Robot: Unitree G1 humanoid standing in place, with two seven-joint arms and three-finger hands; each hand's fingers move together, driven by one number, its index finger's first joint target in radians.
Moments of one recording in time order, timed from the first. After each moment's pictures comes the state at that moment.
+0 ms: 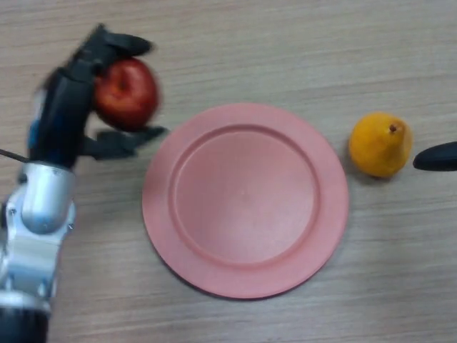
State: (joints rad) left arm -0.34 0.28 0.02 0.04 0.25 -0.18 -0.03; right arm -0.25 -0.38 -0.25 -0.77 0.12 0.63 0.05
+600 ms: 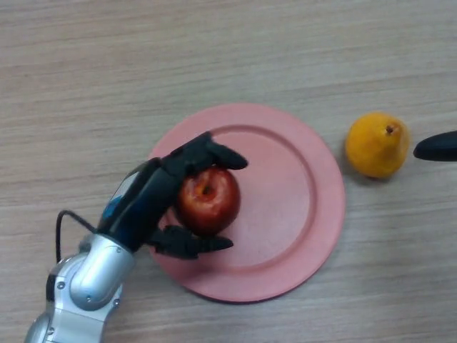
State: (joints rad) left arm -0.15 0.20 -0.12 -0.09 0.42 -0.20 -0.21; right arm -0.26 -0.39 -0.26 -0.72 0.17 0.63 0.01
